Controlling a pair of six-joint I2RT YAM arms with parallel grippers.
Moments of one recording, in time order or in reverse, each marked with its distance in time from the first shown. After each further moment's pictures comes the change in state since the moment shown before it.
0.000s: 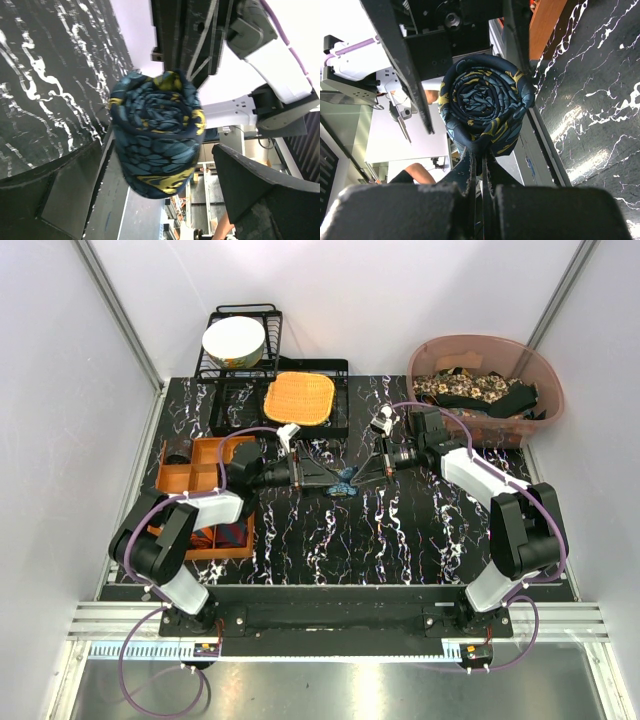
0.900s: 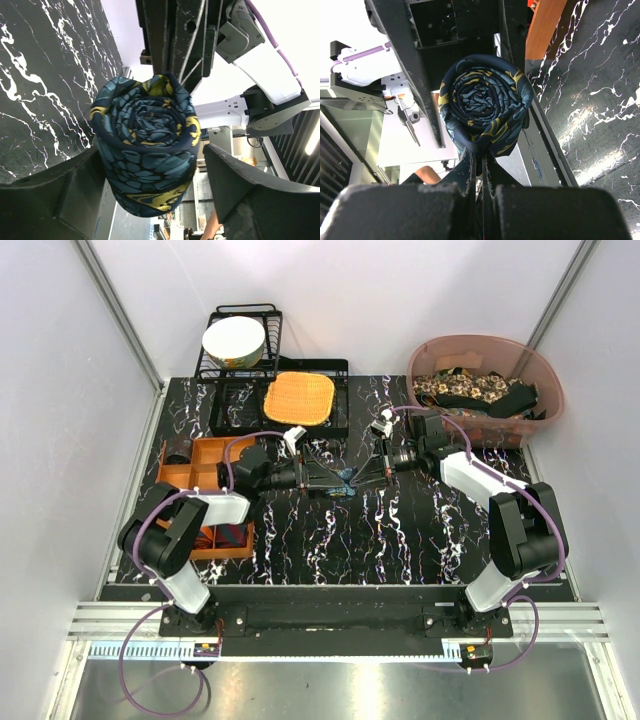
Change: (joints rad) left arm -0.042 0.057 -0.006 0.123 -0.025 -0.098; right arm 0.001 0.001 -0.050 0.107 -0.004 0.106
